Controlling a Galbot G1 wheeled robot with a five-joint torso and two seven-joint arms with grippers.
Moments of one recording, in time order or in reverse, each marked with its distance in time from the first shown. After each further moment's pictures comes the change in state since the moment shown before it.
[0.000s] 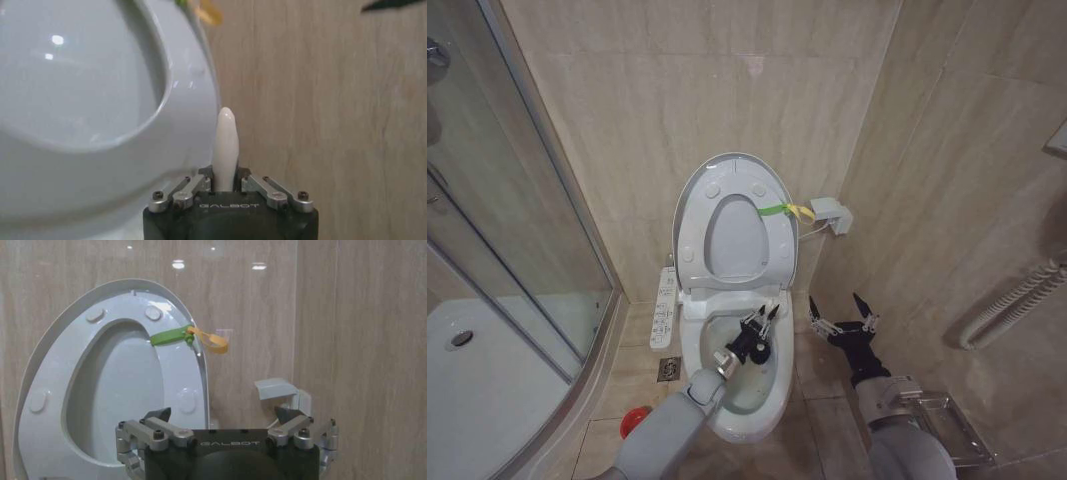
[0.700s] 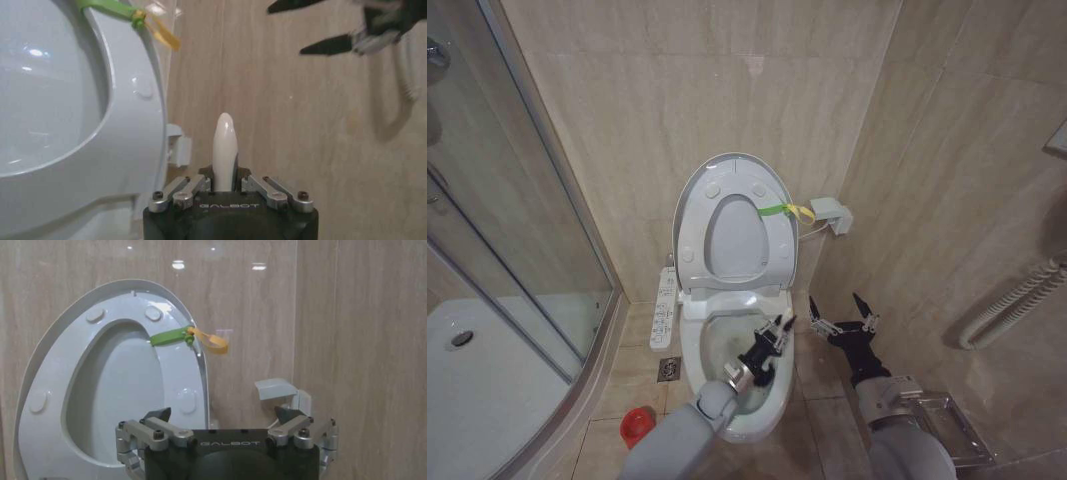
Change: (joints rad) left arm 0.057 0.009 0.072 -0.174 -0.028 0.014 0.003; right arm 0.000 0.000 0.000 0.000 0.000 0.000 0.000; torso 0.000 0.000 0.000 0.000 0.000
